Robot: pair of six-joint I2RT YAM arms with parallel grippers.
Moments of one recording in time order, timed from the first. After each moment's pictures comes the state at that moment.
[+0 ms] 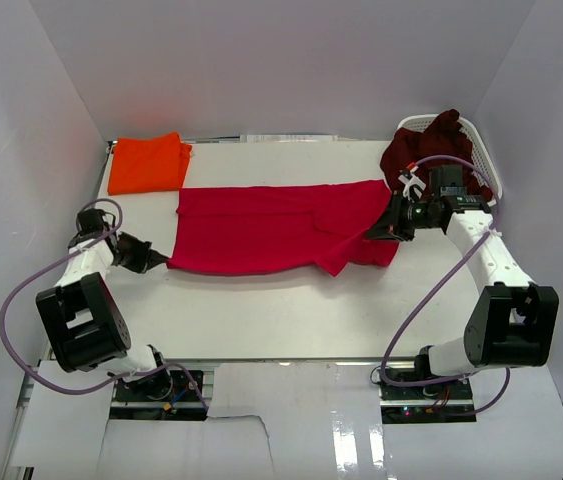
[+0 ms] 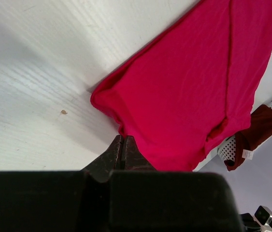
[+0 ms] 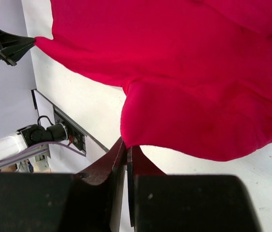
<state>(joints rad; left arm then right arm) 0.39 1.45 0.85 -0.55 0.45 -0.77 0.03 1.42 1.11 -0.71 -0.78 0.28</state>
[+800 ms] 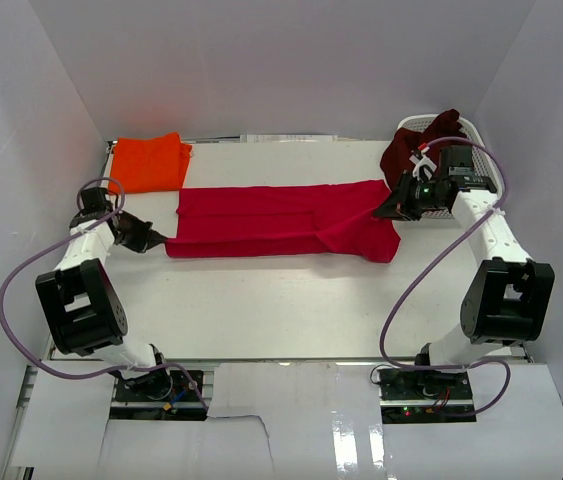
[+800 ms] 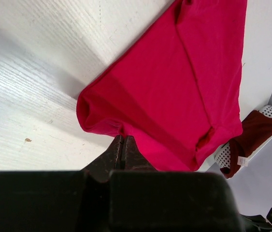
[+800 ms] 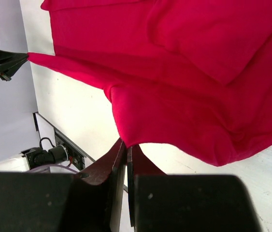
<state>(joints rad) 0.33 1.55 1.03 -0.55 0.40 -0.80 -0.03 1.56 1.29 -0.71 -0.76 0.28</state>
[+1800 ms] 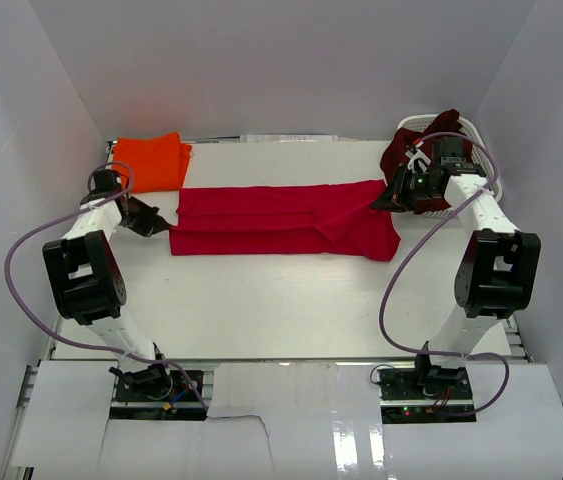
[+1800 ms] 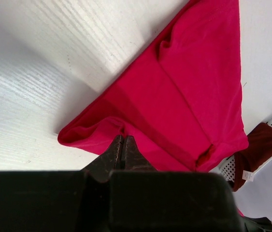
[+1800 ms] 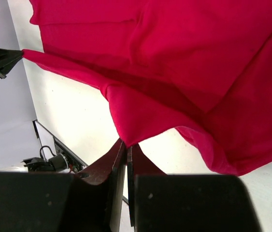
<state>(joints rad) 0.26 1.76 1.22 -0.55 0.35 -0.81 -0.03 1.74 1.42 -0.70 -0.75 0.29</state>
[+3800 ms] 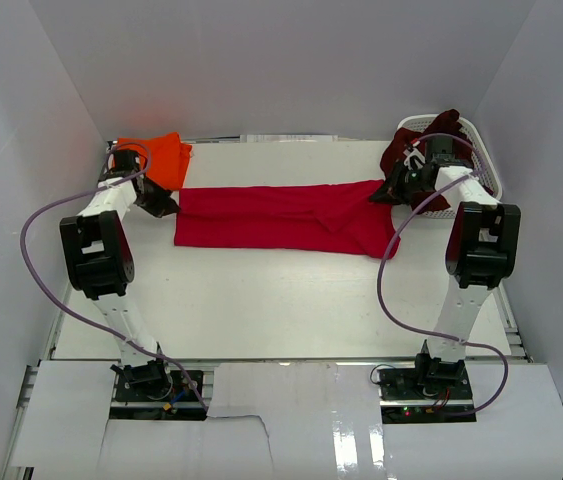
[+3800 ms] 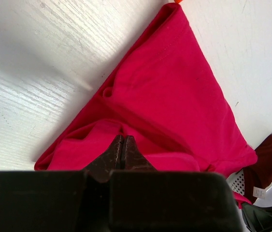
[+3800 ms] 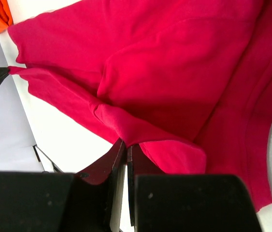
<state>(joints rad) 0.16 1.98 1.49 -0.57 0.27 -0.81 -0.05 2.01 1.56 -0.57 -0.72 0.36</state>
